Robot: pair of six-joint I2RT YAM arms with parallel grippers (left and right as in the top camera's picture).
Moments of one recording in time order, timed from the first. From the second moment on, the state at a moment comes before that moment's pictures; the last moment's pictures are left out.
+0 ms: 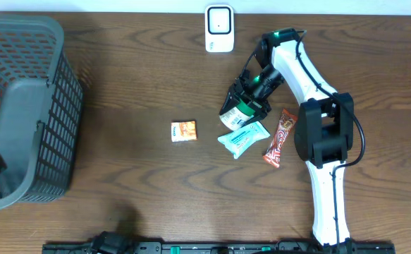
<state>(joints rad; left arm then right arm) -0.33 0.67 1.61 -0.62 -0.87 0.04 0.26 2.46 2.14 -1.68 -0.77 0.20</state>
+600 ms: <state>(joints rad) -0.33 0.64 1.61 -0.63 -0.87 0.03 0.31 2.46 2.49 -1.29 -0.22 0.24</state>
